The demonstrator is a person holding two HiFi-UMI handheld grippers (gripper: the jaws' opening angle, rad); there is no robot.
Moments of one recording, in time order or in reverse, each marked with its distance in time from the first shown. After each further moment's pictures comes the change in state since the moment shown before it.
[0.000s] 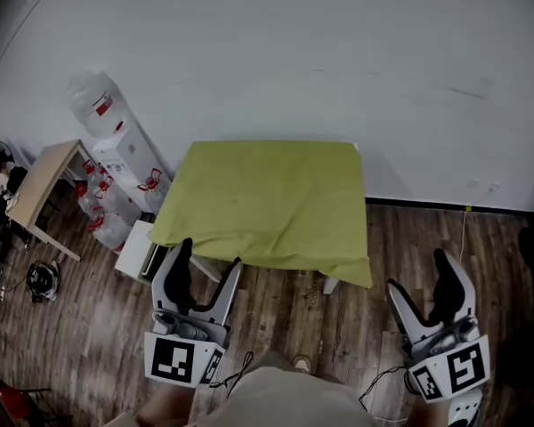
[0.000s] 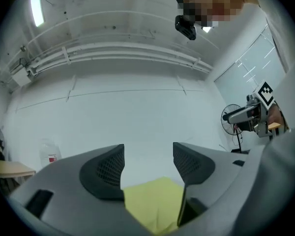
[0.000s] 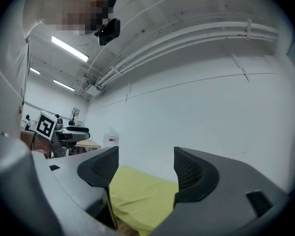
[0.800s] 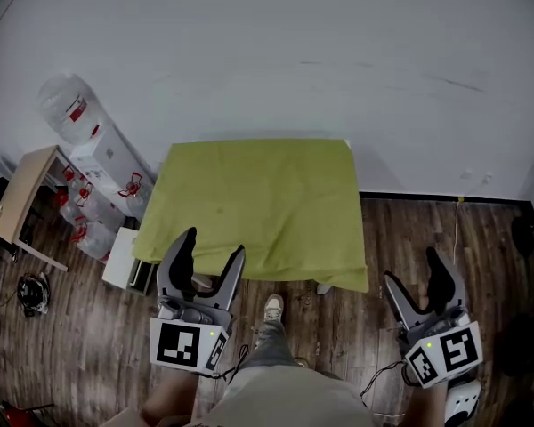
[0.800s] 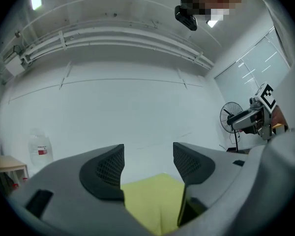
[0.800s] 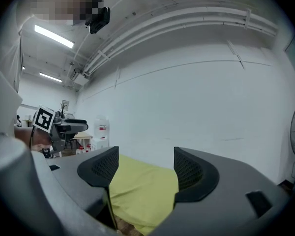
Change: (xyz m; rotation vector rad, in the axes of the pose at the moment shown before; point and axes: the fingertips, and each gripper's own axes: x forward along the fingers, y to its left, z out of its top) left arm 0.104 0.024 -0.061 -0.034 0.058 -0.064; right arm 0.078 -0.047 -0.070 0.057 0.154 -0.081
